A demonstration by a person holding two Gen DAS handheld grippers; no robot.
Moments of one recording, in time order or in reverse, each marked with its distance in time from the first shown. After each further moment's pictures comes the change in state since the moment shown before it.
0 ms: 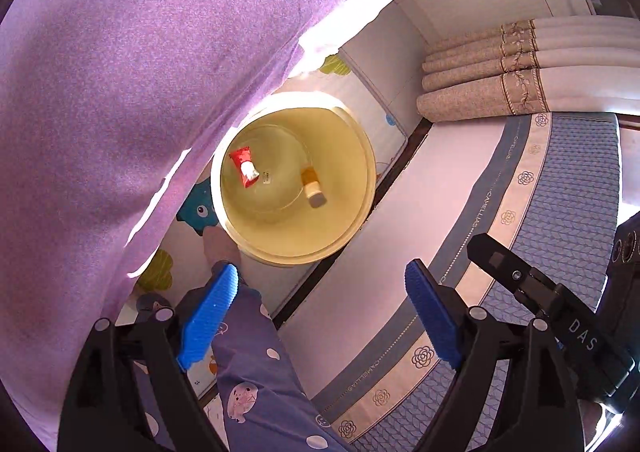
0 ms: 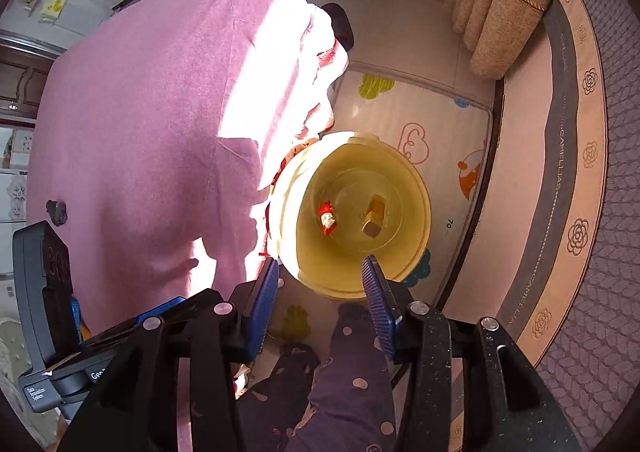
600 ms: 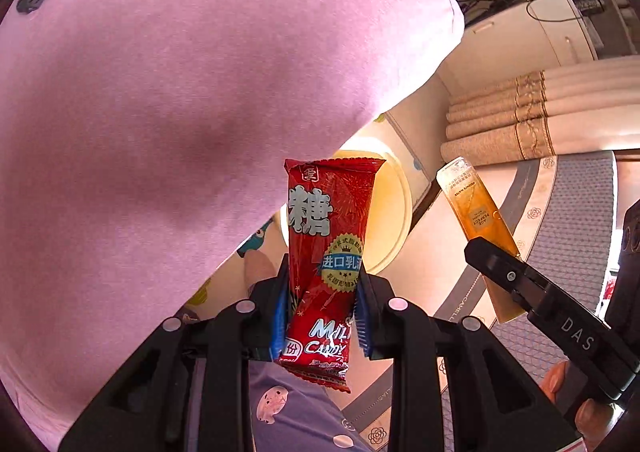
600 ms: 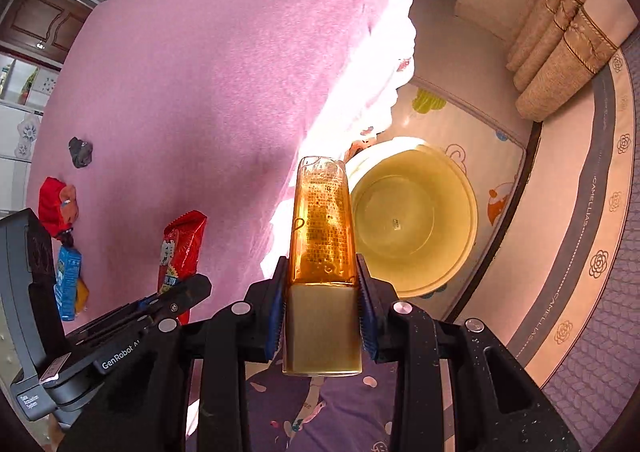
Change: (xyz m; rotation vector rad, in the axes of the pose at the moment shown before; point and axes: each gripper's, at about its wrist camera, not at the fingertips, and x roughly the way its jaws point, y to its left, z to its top) left arm -0.078 0.055 -0.017 -0.047 -0.159 0.096; right arm 0.002 0.093 -0.027 -0.176 -0.008 -0.005
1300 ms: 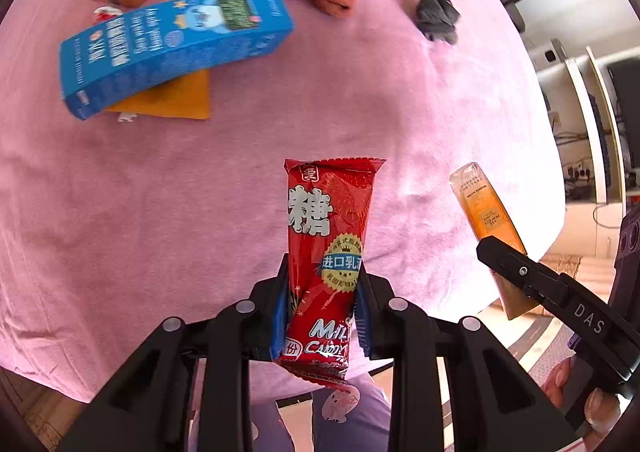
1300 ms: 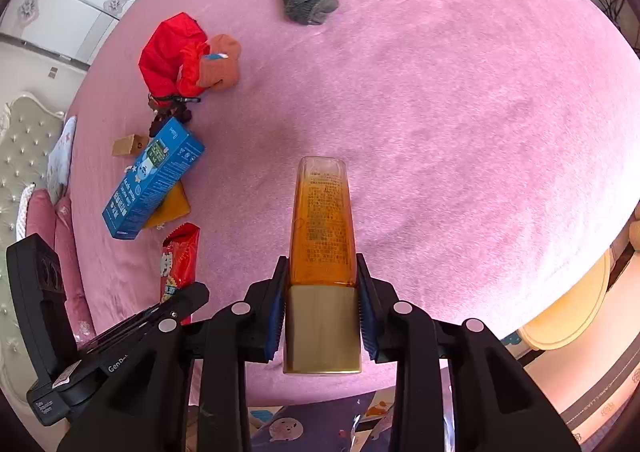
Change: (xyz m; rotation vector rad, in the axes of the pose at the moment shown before) left arm -0.171 0.326 -0.087 -0.513 -0.279 0.050; right arm 0.079 0.343 -0.075 -0.482 0.125 0.150
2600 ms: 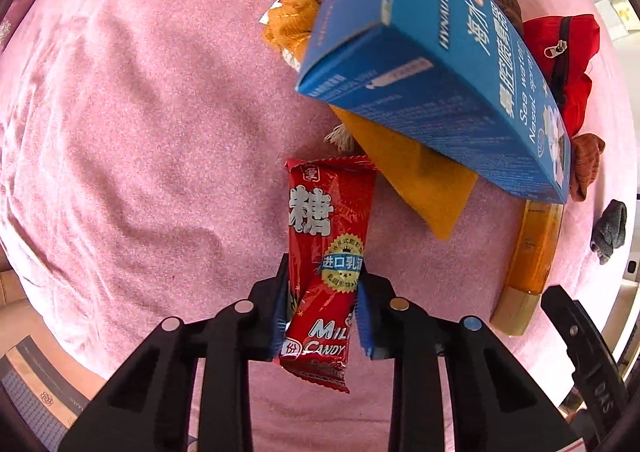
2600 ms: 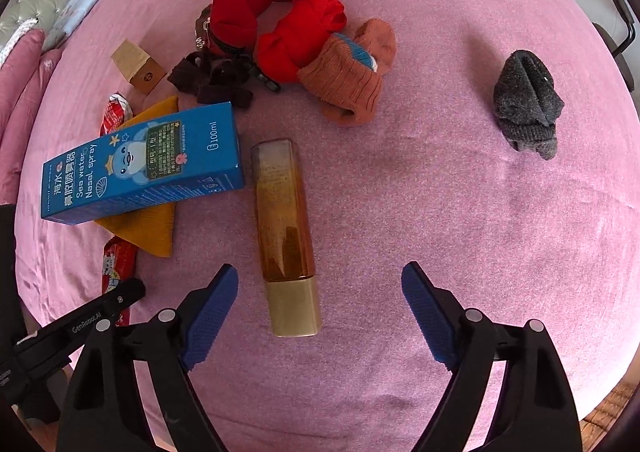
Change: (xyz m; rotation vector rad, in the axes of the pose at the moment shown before) left arm 0.016 0.099 0.041 -0.690 -0.072 0.199; right arm 0.110 0.132 0.091 -0.607 0.084 -0.182
